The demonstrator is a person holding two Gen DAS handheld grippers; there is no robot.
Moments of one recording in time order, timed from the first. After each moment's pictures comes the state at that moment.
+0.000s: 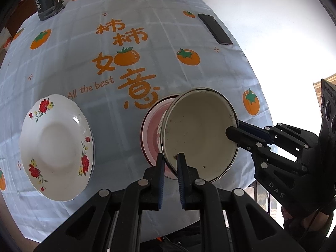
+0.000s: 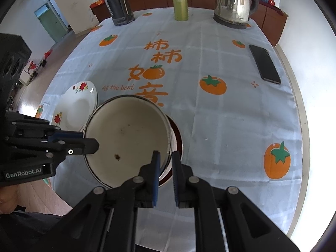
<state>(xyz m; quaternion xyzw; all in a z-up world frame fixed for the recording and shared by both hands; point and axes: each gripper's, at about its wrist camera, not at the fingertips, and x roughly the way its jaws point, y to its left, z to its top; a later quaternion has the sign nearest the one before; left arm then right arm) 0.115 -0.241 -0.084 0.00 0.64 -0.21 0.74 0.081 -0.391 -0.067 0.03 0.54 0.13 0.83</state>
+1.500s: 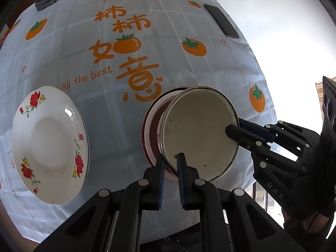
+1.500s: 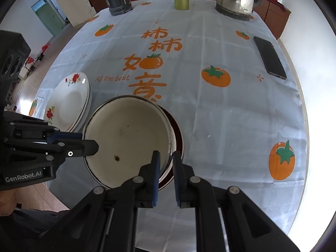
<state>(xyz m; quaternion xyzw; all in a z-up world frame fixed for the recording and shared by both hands) 0.123 -0.242 -0.106 0.00 0.67 -0.21 0.72 0.094 -0.386 -0.090 0.02 0.57 0.13 0.81</state>
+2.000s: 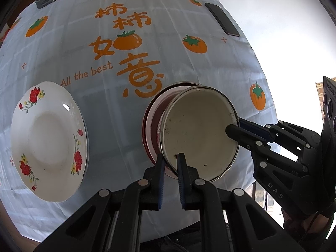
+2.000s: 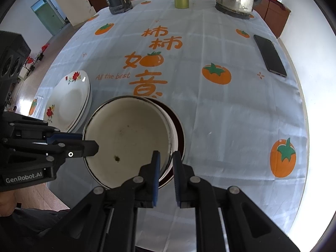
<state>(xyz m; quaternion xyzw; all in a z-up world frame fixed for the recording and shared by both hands) 0.122 -0.242 -0.109 0.00 0.67 -0.20 0.71 0.093 -0.385 -0.091 0.02 0.57 0.13 0.81</state>
